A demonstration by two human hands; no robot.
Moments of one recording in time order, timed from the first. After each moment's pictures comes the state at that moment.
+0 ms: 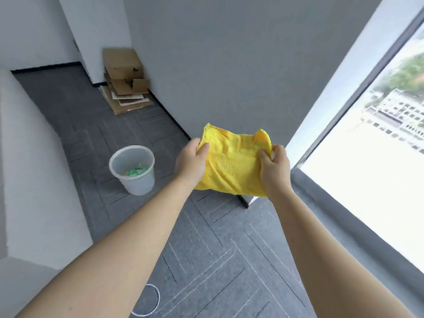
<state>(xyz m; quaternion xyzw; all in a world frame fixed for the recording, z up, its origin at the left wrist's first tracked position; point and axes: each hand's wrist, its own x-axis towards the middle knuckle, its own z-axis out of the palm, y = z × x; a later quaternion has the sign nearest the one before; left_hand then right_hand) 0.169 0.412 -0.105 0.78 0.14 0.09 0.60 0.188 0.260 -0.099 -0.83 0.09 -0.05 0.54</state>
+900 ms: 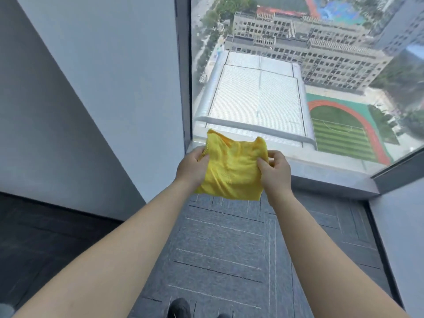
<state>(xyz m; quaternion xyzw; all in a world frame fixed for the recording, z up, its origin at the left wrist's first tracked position) 0.454 -0.020 -0.171 0.79 -0.11 -0.24 0.56 0.358 -0.146 -0.162 -0.68 0.42 -0.20 0.58</state>
